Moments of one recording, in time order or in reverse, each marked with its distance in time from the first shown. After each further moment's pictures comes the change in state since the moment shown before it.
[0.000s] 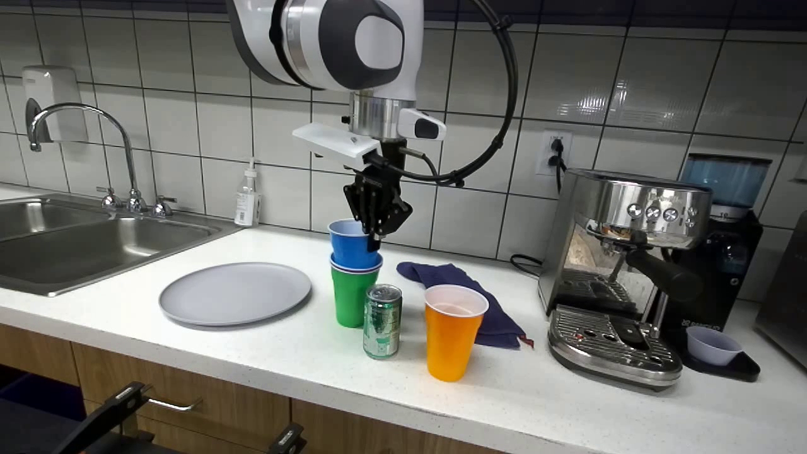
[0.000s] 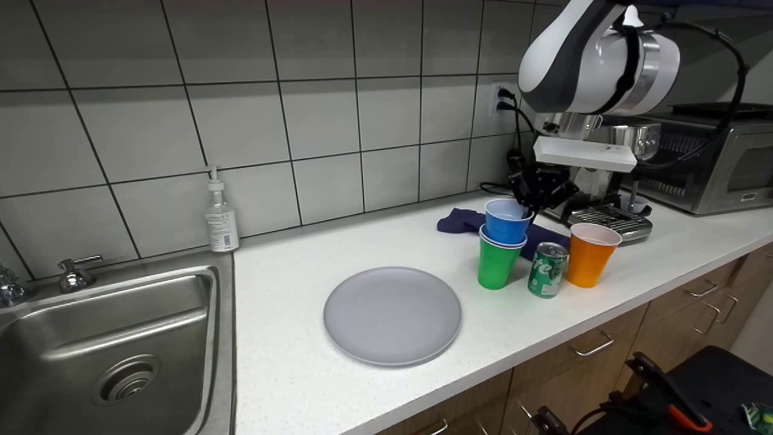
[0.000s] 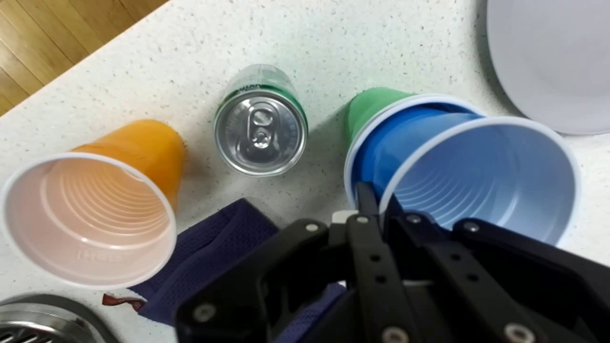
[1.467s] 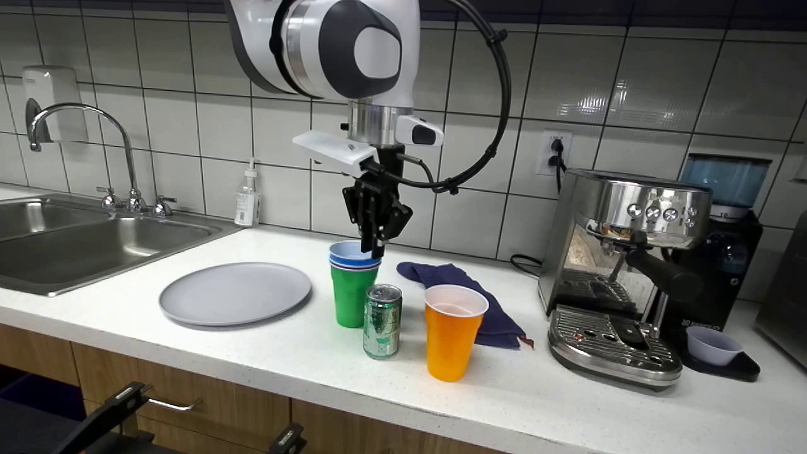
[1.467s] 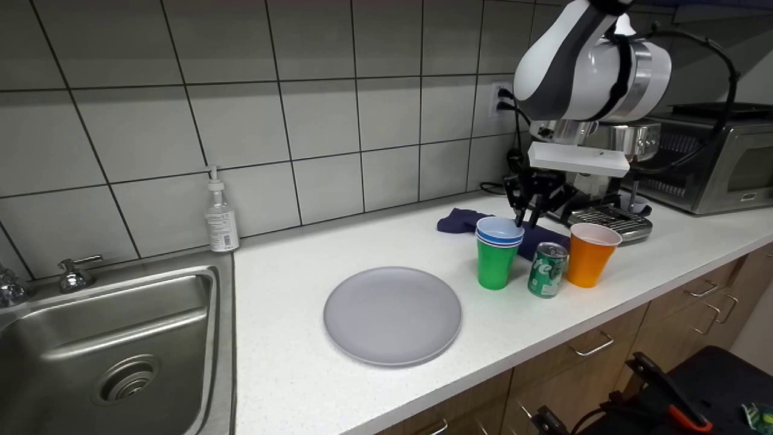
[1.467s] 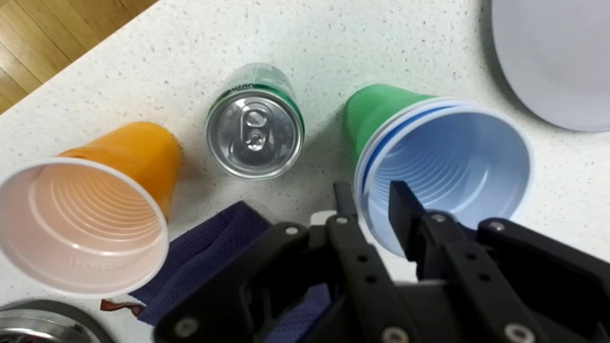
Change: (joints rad) arm 0.000 0.031 0.010 0.008 -0.004 0.024 0.028
